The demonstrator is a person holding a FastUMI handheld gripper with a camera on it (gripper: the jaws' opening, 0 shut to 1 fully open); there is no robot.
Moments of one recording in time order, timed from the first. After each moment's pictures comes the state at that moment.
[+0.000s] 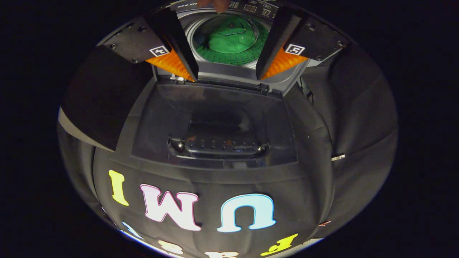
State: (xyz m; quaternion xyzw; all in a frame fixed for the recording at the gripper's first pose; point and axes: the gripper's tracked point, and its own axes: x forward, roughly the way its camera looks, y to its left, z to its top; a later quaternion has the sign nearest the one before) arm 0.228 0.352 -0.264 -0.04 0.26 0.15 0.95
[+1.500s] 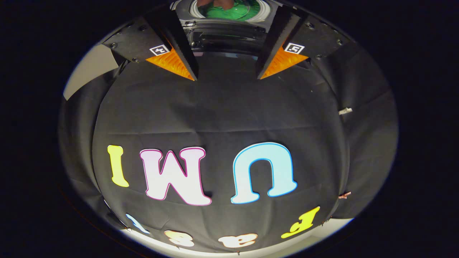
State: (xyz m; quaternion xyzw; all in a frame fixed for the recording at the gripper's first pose) arm 0.386 0.384 -0.119 0.01 0.19 0.14 0.97
